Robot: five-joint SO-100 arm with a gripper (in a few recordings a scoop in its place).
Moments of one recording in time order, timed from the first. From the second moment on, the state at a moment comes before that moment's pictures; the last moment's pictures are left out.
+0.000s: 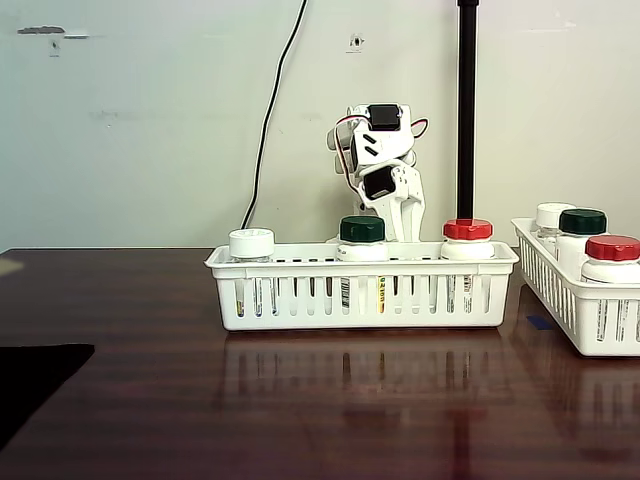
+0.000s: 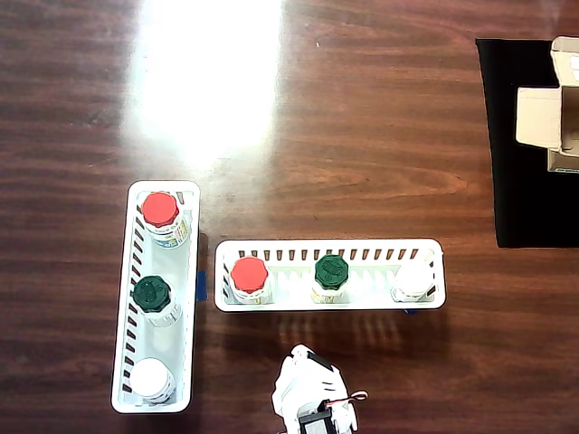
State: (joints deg) arm -8.4 192.0 169.5 64.9 45.2
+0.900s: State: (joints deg) arm 3.5 192.0 169.9 40.8 99.5
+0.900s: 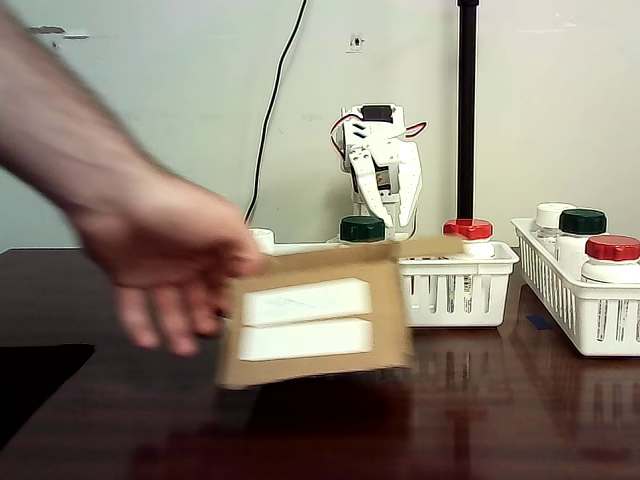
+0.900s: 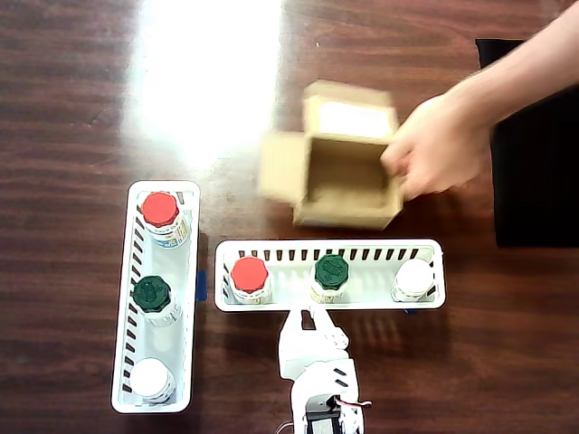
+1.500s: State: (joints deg) arm 4.0 192.0 167.3 43.4 102.5
